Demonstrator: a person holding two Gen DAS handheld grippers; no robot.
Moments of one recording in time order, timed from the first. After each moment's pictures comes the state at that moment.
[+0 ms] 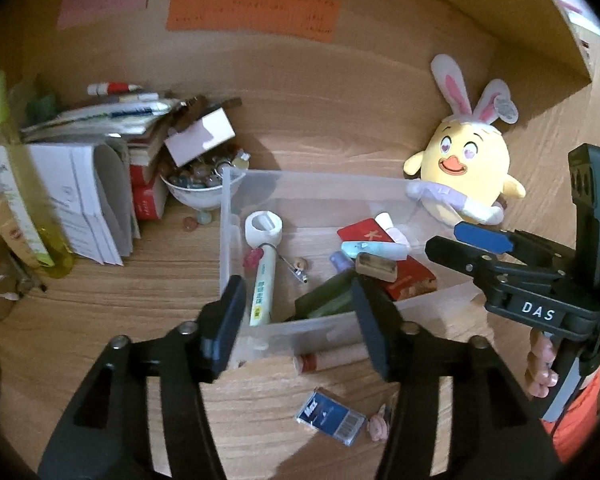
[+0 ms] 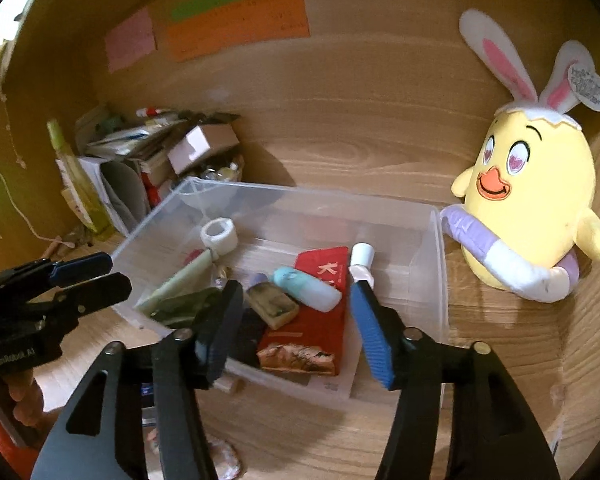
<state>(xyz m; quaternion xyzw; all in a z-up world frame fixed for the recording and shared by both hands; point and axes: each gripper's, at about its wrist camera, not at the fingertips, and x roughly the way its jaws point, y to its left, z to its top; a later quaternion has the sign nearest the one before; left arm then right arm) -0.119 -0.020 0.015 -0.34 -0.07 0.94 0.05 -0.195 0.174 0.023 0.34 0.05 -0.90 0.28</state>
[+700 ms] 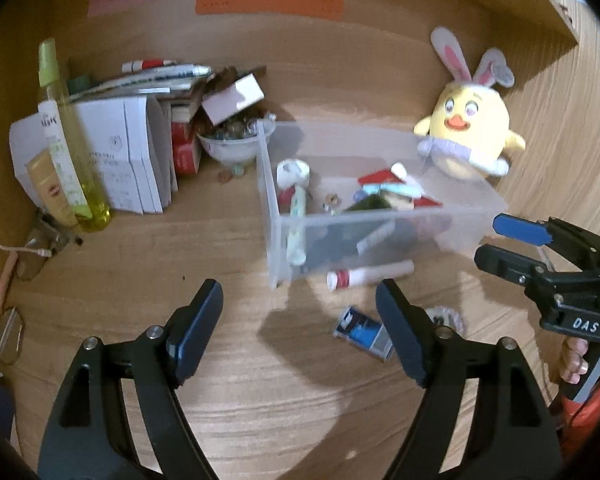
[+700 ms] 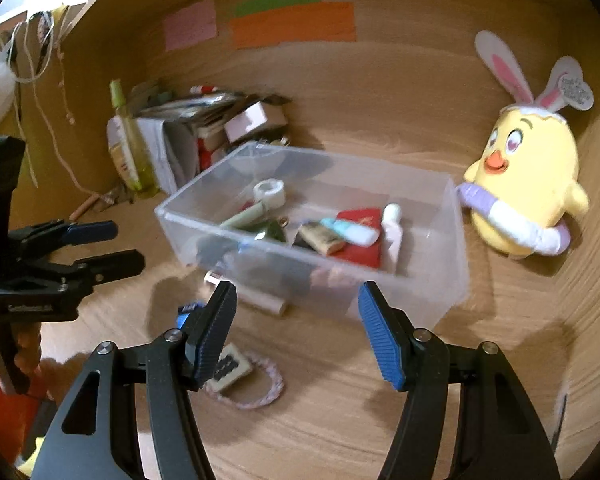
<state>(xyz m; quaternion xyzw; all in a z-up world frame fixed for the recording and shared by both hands) -0.066 -0.033 -0.012 -0.37 -0.04 0.93 0.03 -0.118 0.181 0.009 0.33 0.09 -0.89 0.32</state>
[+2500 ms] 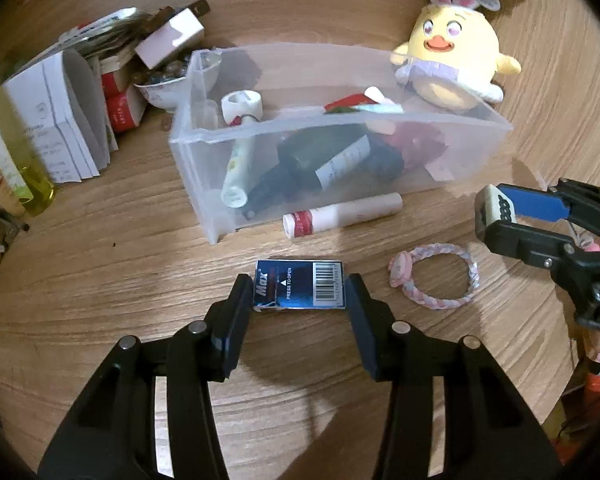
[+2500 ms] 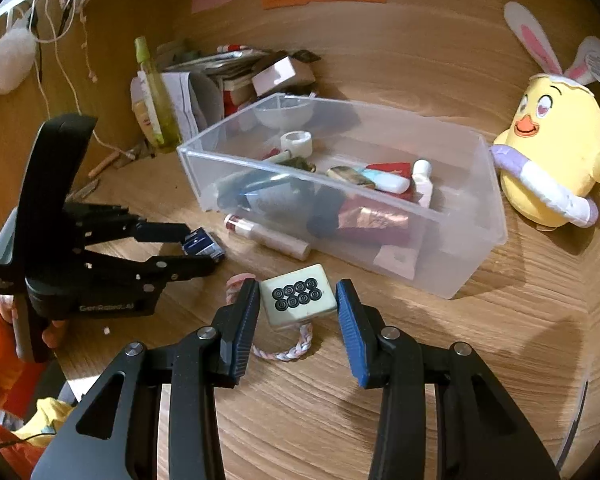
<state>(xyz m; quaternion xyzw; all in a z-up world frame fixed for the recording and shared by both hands) -0.088 -0.002 -0.058 -0.44 0.00 0.90 0.07 -0.111 0.186 -0.016 0.36 0.11 -0.86 0.35</state>
